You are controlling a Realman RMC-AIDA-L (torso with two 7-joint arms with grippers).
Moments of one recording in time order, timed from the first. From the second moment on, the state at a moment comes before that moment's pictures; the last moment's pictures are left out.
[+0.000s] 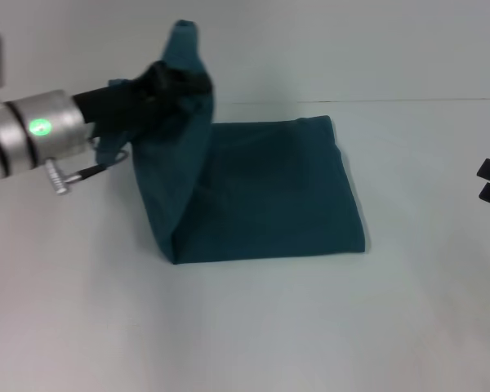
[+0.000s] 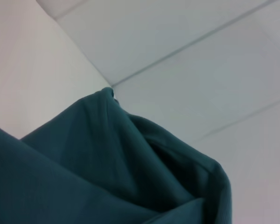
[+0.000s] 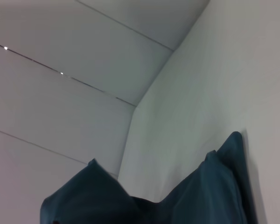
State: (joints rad) left arm -0.73 -2.16 0.56 0.72 1.94 1.29 -2.40; right arm 0.38 1.92 -0.57 -0.46 -1.73 -1.48 2.14
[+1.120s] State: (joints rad) left arm -0.89 -2.17 1.01 0.53 1.77 1.09 -2.26; right arm 0.37 1.92 -0.57 -0.46 -1.76 -1.48 2.14
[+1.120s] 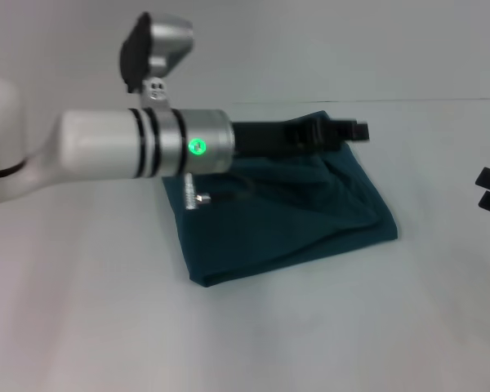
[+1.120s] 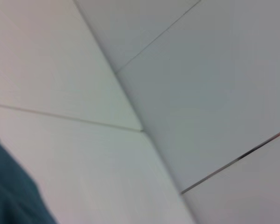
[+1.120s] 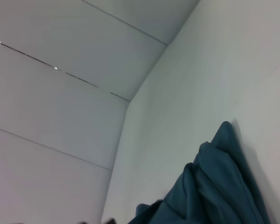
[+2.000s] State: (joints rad) left arm -0.51 -2.09 0.64 0.77 1.90 1.51 -2.43; right arm 0.67 1.91 -0.62 -0.71 -2.18 -1.47 2.00
